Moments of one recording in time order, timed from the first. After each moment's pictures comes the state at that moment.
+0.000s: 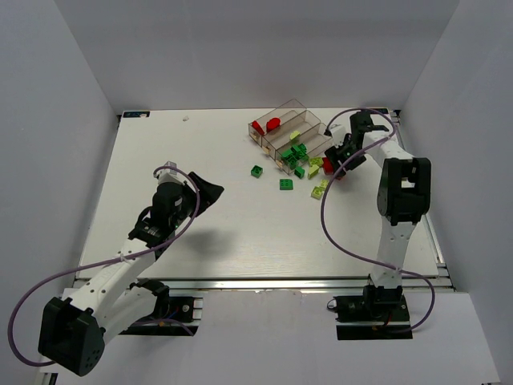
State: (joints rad) left arm -0.42 0.92 0.55 -0.03 -0.03 -0.94; right arm 0.07 2.11 1.65 -0.74 -0.21 -0.58
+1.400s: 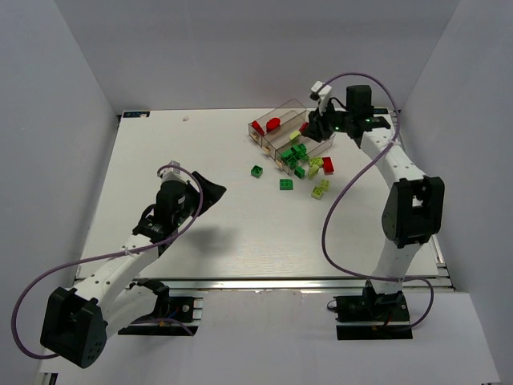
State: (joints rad) left arm -0.42 0.98 0.55 0.01 -0.02 -0.94; right arm 0.18 1.84 1.64 -0.40 -0.70 -0.52
